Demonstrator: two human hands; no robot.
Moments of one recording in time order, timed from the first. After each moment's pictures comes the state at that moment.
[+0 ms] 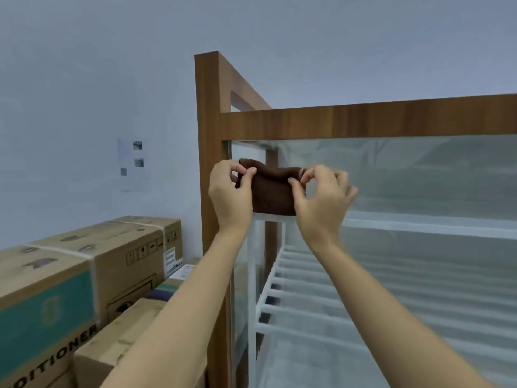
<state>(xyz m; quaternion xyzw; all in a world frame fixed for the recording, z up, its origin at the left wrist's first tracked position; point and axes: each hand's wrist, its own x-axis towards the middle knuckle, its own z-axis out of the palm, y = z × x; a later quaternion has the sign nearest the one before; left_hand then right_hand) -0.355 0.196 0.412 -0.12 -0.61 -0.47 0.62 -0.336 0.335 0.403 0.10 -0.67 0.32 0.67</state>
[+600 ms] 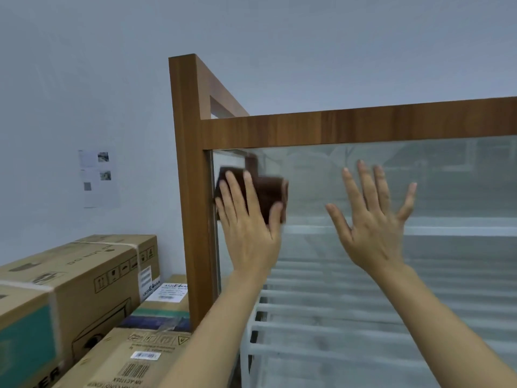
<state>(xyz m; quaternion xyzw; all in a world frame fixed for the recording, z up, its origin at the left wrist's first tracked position) -0.381 0.240 0.359 -0.13 -0.75 -0.27 0.59 -0.341 0.439 0.378 0.01 -0.75 -0.03 0.66</state>
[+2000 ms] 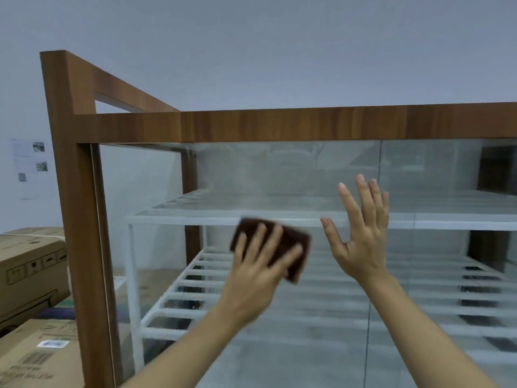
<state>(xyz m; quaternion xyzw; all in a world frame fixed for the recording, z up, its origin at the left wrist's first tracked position) -0.321 0.430 0.282 -0.33 -0.74 -0.02 0.59 -0.283 0.652 0.354 0.14 -0.69 0.08 0.70</state>
